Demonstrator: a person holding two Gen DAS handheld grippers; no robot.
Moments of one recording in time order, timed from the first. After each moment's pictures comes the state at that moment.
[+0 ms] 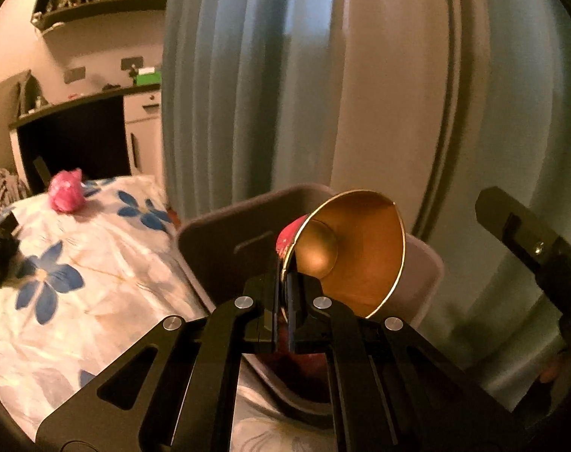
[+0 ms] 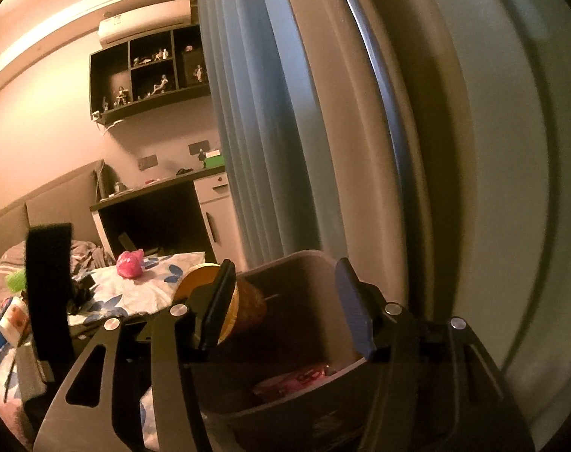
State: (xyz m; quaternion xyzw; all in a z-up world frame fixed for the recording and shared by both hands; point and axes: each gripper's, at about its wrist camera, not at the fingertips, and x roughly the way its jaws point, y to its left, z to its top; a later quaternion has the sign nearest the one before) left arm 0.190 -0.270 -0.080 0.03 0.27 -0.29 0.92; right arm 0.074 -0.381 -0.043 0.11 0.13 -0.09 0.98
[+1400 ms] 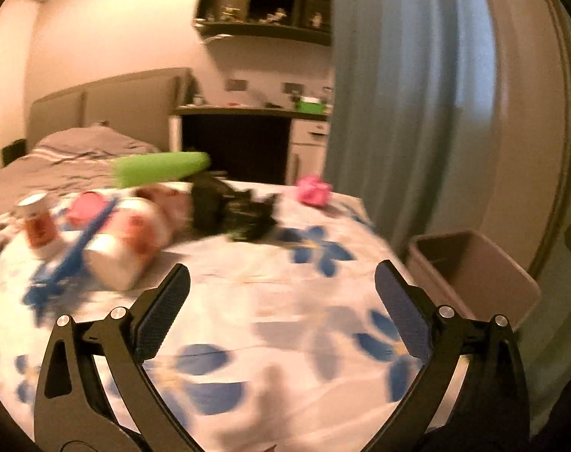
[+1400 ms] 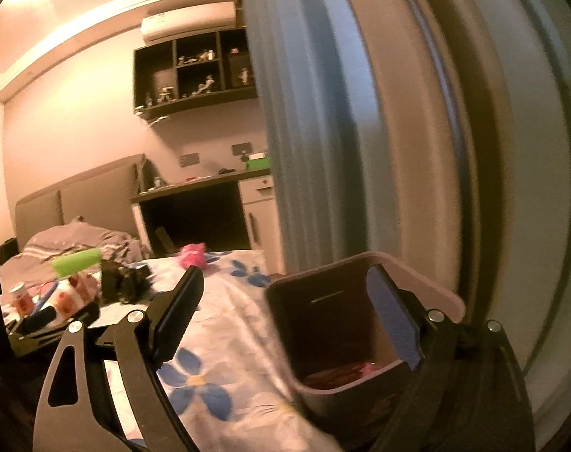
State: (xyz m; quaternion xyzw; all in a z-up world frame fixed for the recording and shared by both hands) left arm 0.116 -0.051 -0.052 -0.04 0.21 0.00 0.98; right arm 0.060 -0.300 -0.029 0.08 0.11 -0.02 0.99
